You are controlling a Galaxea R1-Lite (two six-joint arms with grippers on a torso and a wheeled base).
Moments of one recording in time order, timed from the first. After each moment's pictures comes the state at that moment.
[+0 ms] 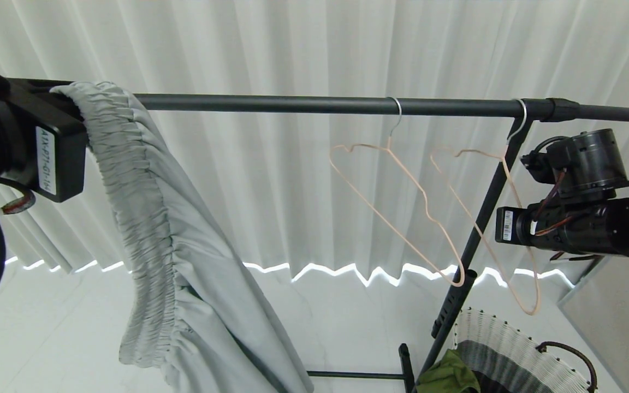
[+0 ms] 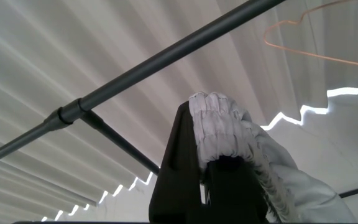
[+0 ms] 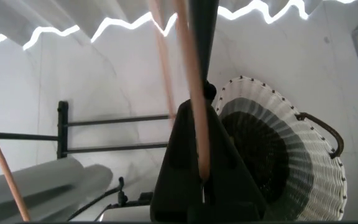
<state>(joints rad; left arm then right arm) -0.75 1.17 -1.13 0.00 0.60 0.55 0.42 1.63 -1.09 0.07 -0.28 0.40</state>
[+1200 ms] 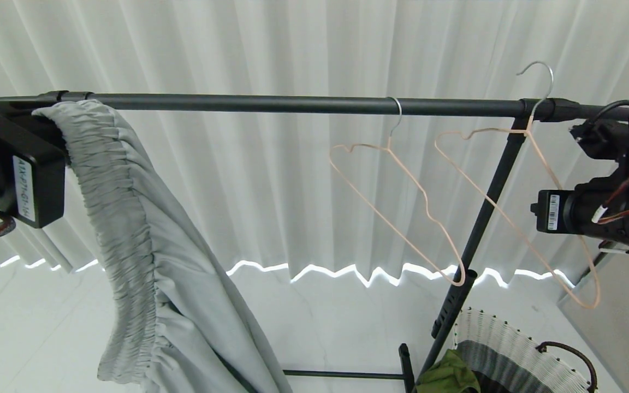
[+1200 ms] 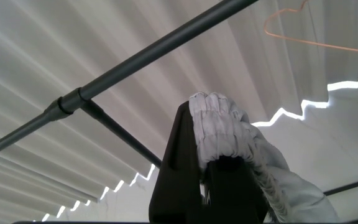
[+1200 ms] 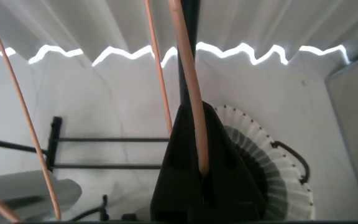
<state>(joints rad) -0.75 1.12 -1.06 0.00 0.60 0.54 0.43 1.43 -1.03 0.06 -0.31 0.25</state>
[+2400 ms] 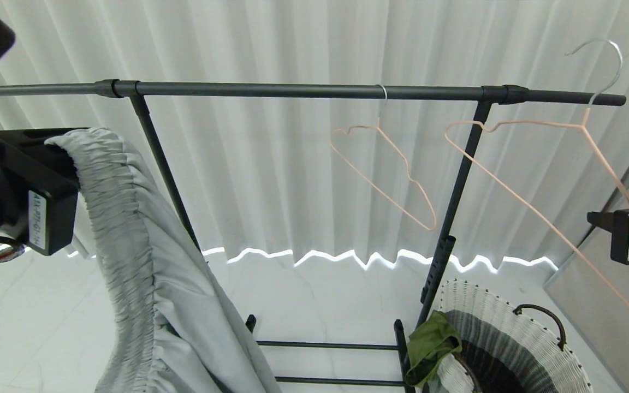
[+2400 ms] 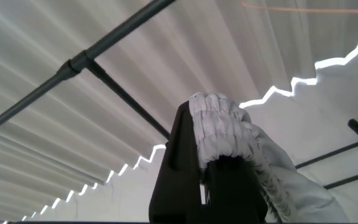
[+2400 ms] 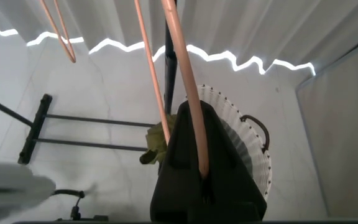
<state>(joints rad) -0.75 1.11 -1.00 0.00 0.60 0.55 0.43 1.18 -0.89 0.07 -0.31 0.11</state>
